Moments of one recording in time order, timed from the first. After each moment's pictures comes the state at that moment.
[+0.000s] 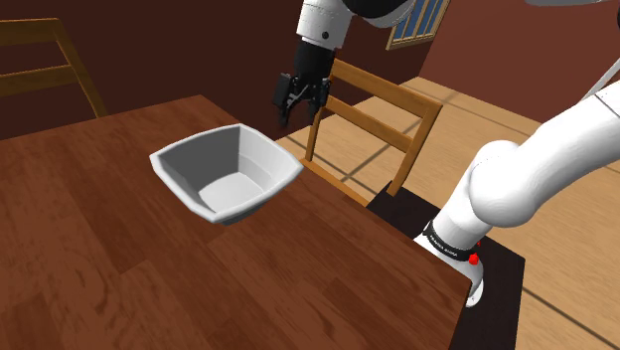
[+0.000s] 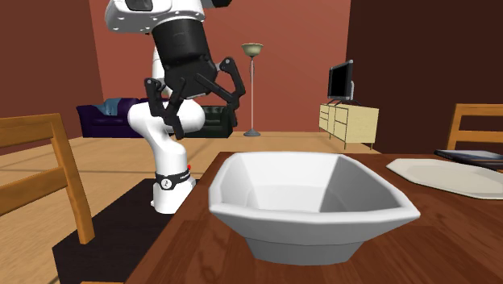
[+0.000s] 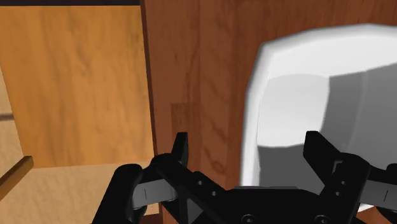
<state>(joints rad) 0.14 -0.38 0.25 -2.28 0.34 1.96 0.25</state>
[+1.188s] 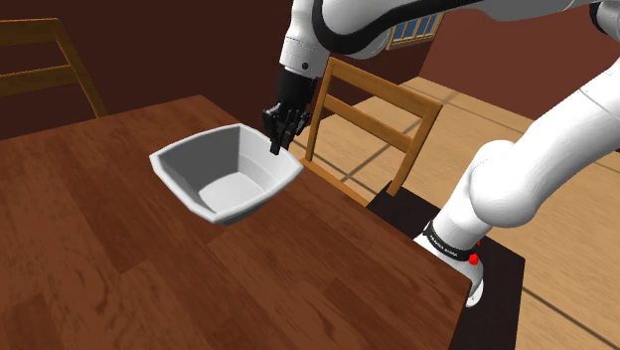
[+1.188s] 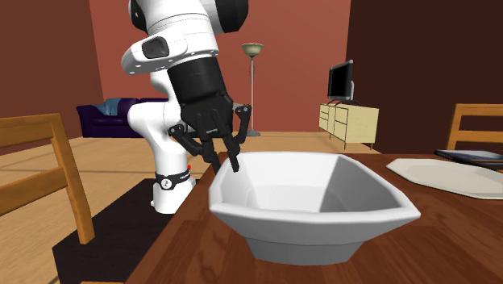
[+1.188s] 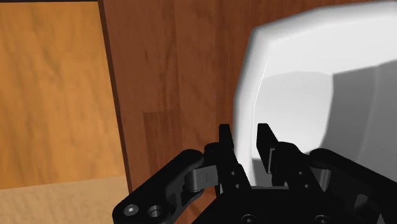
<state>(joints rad) 0.16 -0.28 0.28 -2.32 0.40 2.11 0.25</state>
